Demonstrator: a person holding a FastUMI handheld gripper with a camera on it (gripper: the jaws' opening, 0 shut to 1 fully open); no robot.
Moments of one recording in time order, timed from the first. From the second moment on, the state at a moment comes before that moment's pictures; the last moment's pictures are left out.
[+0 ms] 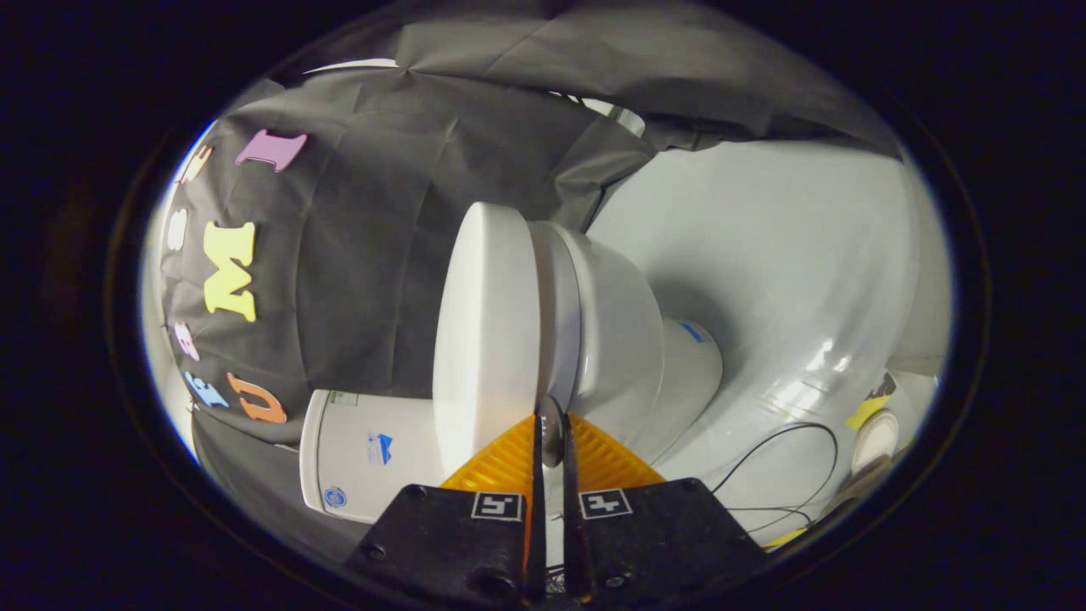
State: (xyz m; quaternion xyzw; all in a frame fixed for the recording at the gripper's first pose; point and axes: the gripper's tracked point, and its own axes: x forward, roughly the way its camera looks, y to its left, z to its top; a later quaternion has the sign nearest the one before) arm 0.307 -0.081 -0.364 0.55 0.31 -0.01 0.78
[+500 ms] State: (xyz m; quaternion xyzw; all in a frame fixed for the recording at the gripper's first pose) arm 0.306 -0.072 -0.325 0.52 0.30 0.00 0.80
